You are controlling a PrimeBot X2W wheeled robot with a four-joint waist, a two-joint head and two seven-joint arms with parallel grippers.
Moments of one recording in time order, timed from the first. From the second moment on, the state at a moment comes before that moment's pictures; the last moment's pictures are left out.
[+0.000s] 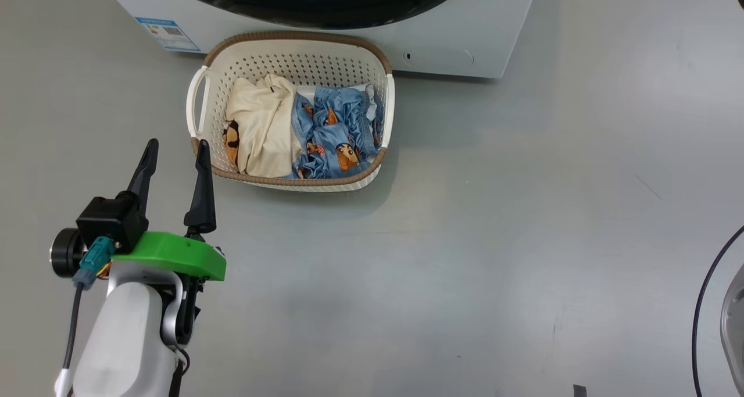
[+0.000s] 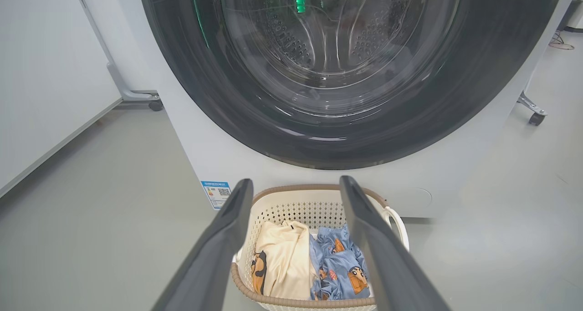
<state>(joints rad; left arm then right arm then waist) -0.32 0.05 -0.08 0.31 -0.27 -0.12 -0.25 -1.03 -0.16 -0.15 0.37 1.43 -0.12 0.42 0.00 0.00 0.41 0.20</state>
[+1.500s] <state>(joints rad) -0.41 0.02 -0.14 0.22 -0.36 -0.12 -0.25 -1.31 -0.13 0.02 0.57 1.27 -0.13 0.51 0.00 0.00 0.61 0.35</state>
